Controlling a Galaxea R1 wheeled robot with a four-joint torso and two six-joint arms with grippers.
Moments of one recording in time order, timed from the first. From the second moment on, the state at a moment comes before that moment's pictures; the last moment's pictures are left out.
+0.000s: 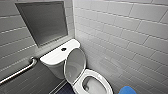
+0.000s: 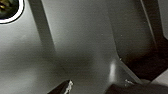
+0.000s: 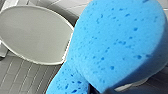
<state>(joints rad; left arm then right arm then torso) 1.42 2.85 -2.41 0.09 0.00 0.07 -0.90 1.95 -1.15 0.16 0.31 0.09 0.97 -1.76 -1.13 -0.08</state>
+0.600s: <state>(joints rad) 1.43 2.86 -2.40 0.08 0.00 0.07 -0.72 2.04 -1.28 0.24 0.14 0.09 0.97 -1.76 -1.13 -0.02</state>
